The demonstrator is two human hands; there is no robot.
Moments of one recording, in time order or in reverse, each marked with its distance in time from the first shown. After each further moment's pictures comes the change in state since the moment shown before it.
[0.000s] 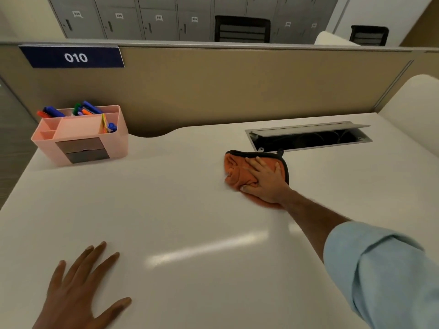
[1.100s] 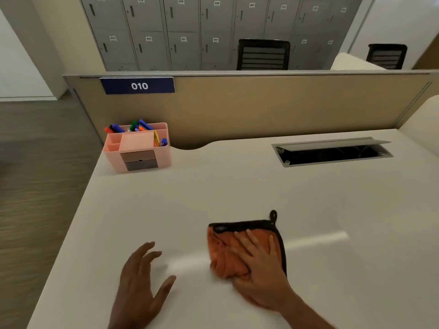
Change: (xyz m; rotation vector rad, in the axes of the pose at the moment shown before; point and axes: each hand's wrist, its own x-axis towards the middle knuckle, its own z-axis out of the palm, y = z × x) left_hand -0.019 0.000 -0.019 -0.334 0.200 0.005; right_hand -0.157 -0.207 0.045 0.158 0.066 -0.082
